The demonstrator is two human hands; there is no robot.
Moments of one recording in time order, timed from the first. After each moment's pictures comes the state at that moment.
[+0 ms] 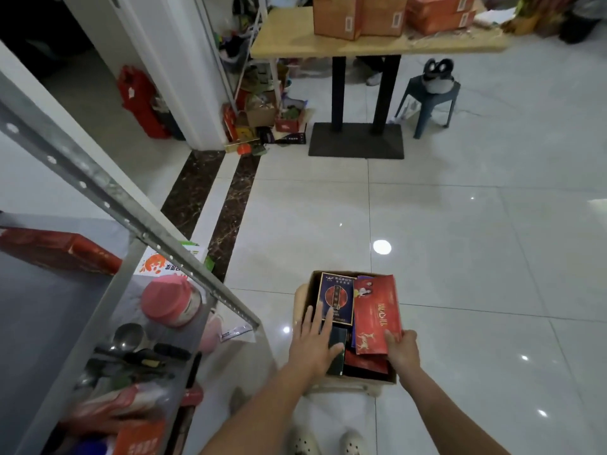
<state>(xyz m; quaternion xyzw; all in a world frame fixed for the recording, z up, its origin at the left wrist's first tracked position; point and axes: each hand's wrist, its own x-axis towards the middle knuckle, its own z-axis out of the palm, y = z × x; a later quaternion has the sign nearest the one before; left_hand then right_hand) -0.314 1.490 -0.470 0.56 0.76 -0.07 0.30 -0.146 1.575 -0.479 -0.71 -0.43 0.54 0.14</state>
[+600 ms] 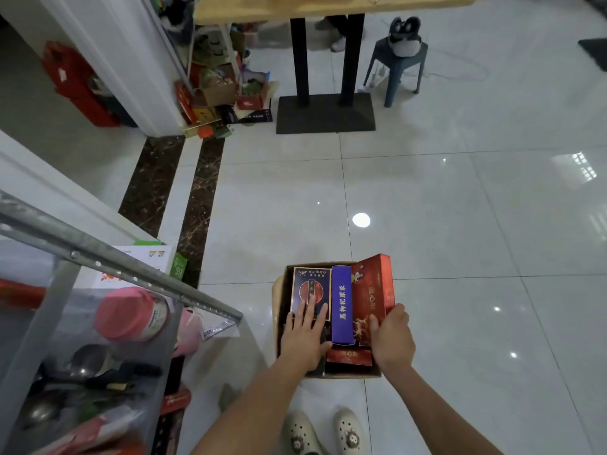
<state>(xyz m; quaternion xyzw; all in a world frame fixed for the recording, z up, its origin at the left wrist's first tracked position) -0.305 1.527 -0.503 0.61 0.72 -0.14 0.31 -0.147 1.588 -0.483 -0.74 -0.61 0.29 0.03</state>
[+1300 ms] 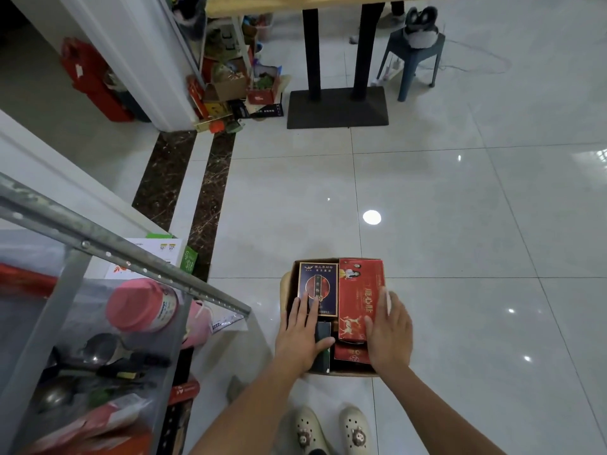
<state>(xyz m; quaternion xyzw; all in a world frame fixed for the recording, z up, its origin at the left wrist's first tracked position) -0.322 1.510 -0.506 0.57 0.75 -0.12 0.30 -0.150 1.577 -0.509 -0.62 -0.76 0.19 -0.05</state>
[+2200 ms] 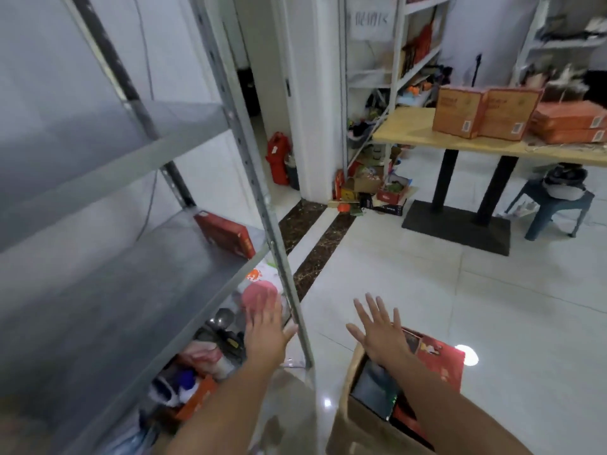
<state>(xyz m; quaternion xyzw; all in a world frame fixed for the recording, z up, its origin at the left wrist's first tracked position) -0.412 1.362 -0.337 0.29 0.95 -0.03 0.09 -0.269 1.555 -0.355 -0.25 -0.95 0.12 -0.11</state>
